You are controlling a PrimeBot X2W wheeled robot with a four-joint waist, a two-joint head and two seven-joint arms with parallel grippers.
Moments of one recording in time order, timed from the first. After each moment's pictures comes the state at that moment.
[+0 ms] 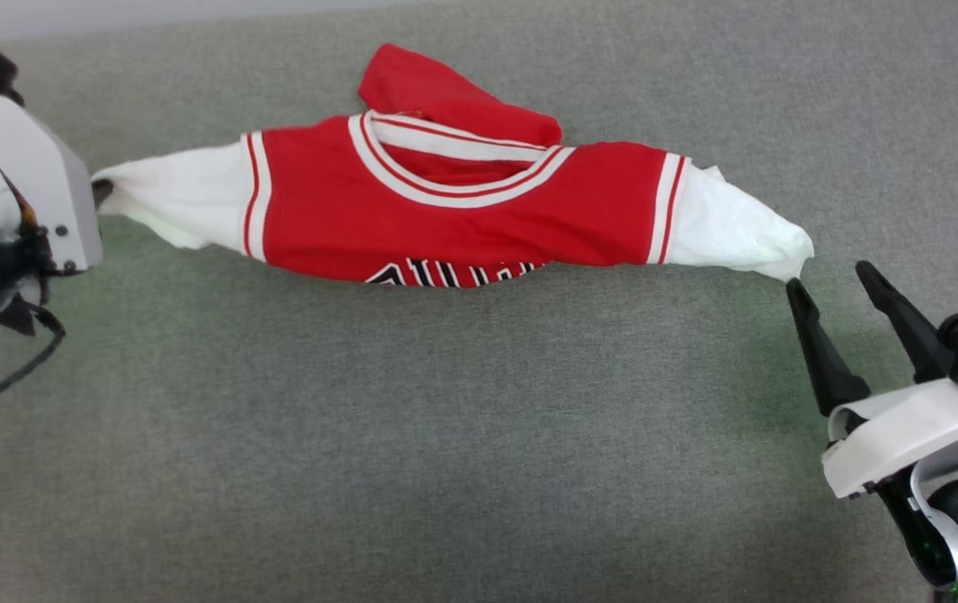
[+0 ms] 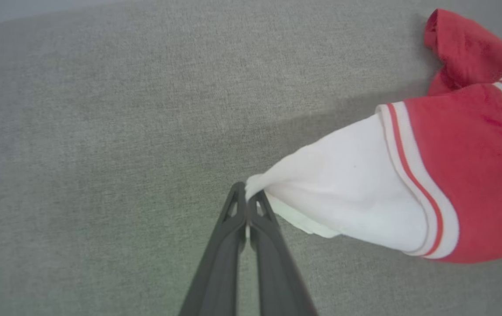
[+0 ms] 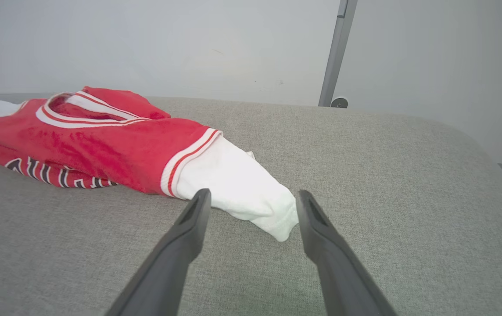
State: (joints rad) left arm -1.04 0.65 -0.54 0.73 -0.87 -0.07 0.63; right arm -0.24 -0.25 0.09 -0.04 0.30 0.13 0.10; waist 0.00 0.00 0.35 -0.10
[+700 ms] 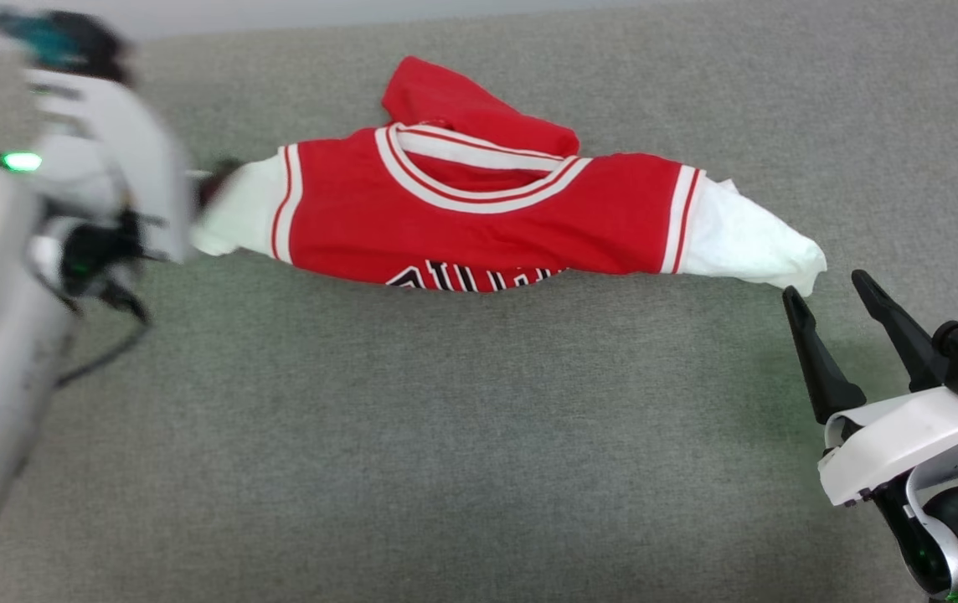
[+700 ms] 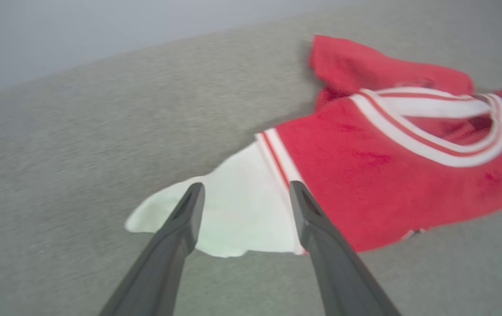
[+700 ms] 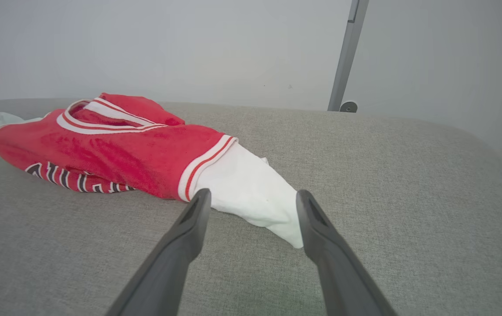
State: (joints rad) left arm -1.10 0.59 -0.67 0.72 -0.91 -0.13 0.55; right arm -0.24 -0.24 0.09 -0.04 0.30 0.13 0.11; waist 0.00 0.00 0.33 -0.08
